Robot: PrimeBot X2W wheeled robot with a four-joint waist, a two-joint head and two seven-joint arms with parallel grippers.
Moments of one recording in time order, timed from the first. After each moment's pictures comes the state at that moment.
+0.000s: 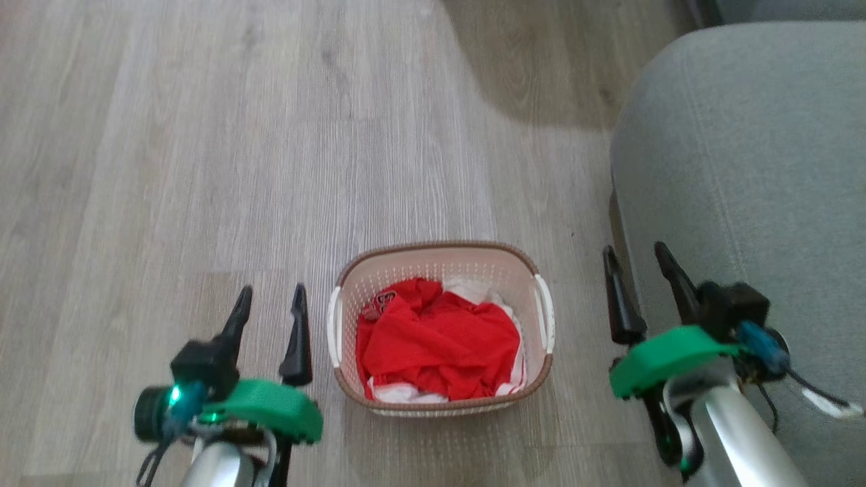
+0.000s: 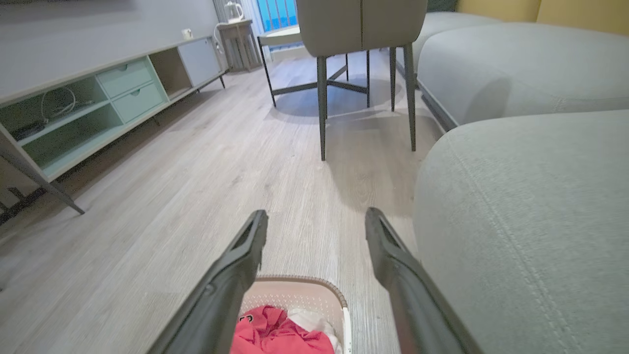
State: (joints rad) left arm -0.05 0.09 -0.27 0.21 -0.30 0.09 -0.25; right arm -0.19 -0.06 0.19 0.30 0.31 0.13 -0.25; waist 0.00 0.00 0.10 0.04
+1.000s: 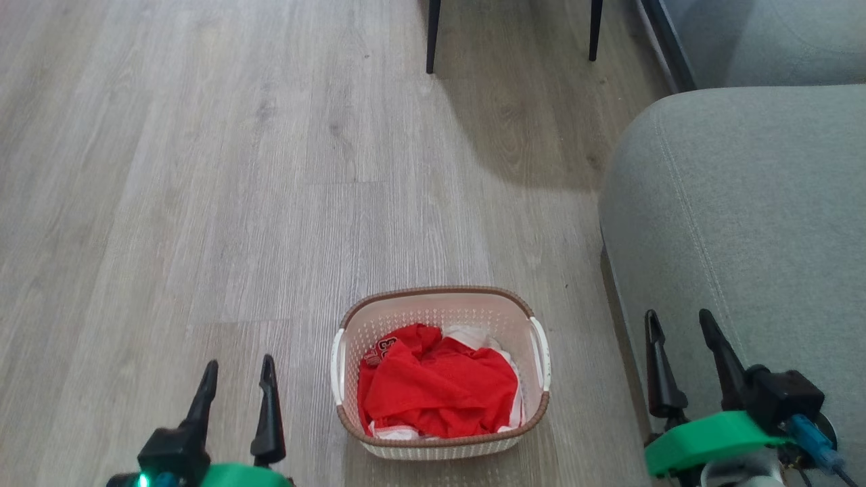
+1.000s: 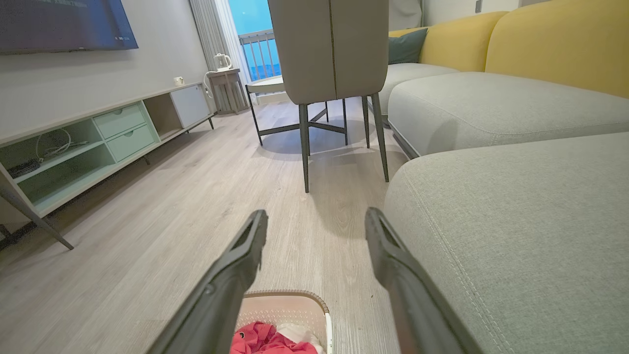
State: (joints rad) left arm 0.22 0.06 -0.15 0.01 -0.21 0.08 -0.25; right arm 0.11 -0.04 0.09 0.02 0.26 0.13 -0.25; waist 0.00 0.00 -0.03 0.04
